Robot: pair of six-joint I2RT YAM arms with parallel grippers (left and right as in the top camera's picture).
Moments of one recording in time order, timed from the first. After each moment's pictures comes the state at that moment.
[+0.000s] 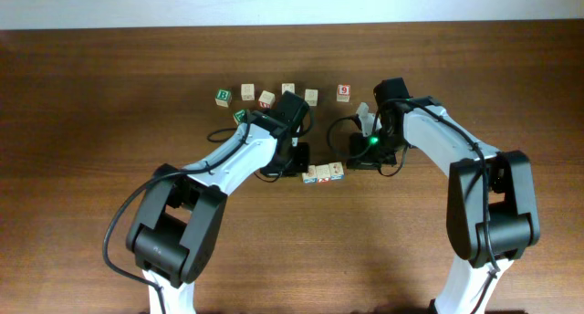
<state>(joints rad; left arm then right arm) -0.53 2.02 1.39 -0.73 0.18 -0.46 0.18 2.00 1.33 -0.83 -0.47 0.11</state>
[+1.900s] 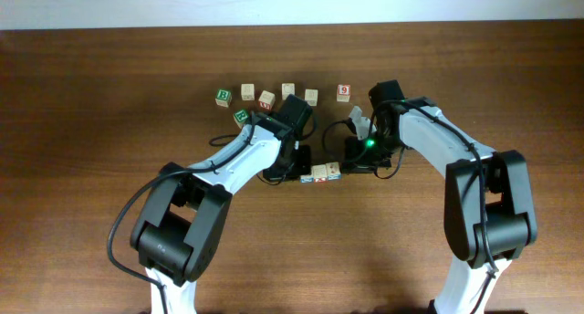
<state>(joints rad) -0.54 2.04 1.39 -0.74 0.18 -0.54 0.20 2.00 1.33 -0.86 -0.55 0.07</state>
